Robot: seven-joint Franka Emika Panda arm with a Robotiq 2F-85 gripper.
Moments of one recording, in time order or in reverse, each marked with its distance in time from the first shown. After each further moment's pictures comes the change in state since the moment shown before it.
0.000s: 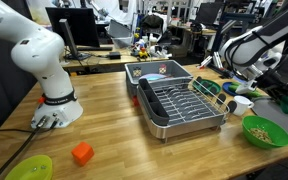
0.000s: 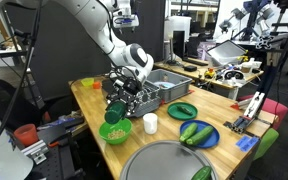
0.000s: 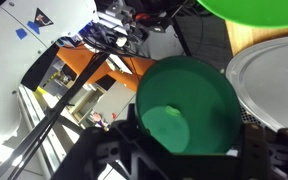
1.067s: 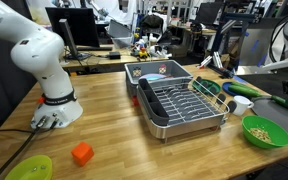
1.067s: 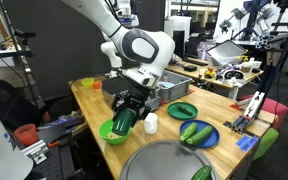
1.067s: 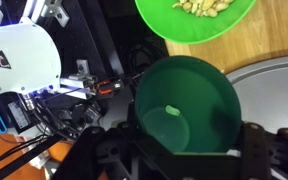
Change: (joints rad) arm -0.255 -0.277 -0.106 -0.258 0.335 0.446 -0.426
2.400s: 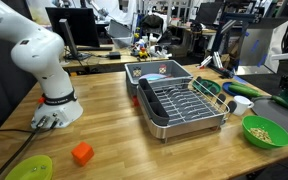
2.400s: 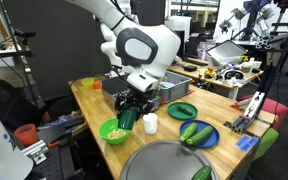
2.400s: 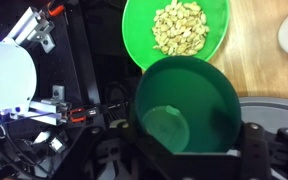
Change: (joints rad) arm -0.056 -0.045 -0.025 -0.037 0.226 0.087 -0.298
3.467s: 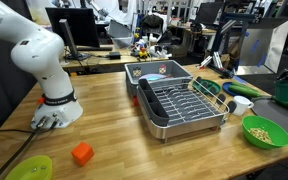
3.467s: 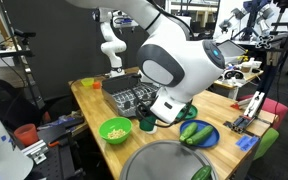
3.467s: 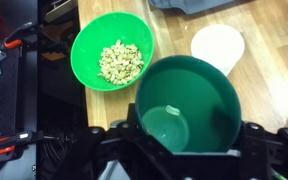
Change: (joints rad) arm -0.155 0.189 -0.060 0.201 0.416 -0.091 -0.447
